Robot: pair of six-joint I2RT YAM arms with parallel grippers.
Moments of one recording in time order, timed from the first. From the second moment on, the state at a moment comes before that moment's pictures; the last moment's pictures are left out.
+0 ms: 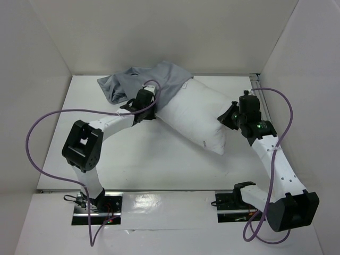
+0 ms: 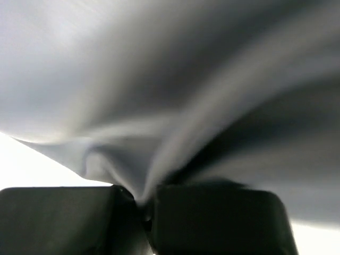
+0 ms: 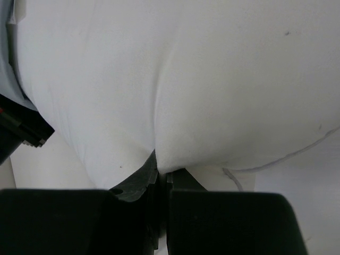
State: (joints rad) left arm -0.47 1.81 1.25 -0.17 -0.12 -0.32; right arm 0.15 1.05 0.99 -0.58 -0.06 0.66
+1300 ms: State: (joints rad) left arm -0.96 1.47 2.20 -1.30 0.05 -0.53; right arm 0.14 0.83 1.17 -1.03 -0.30 0.52
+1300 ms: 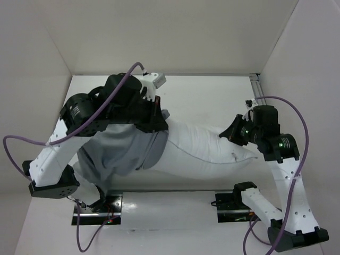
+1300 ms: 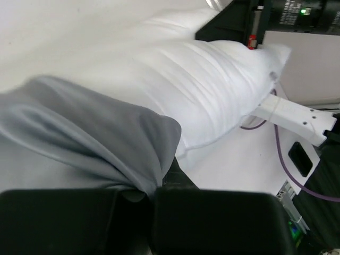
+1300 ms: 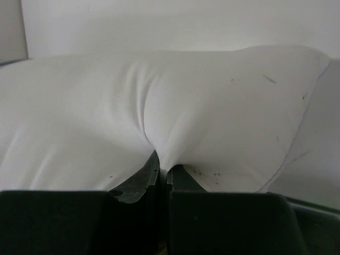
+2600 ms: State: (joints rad) left arm -0.48 1.91 2.06 -0.96 -0.35 -0.30; right arm -0.16 1.24 1.08 -0.62 -0.28 0.50
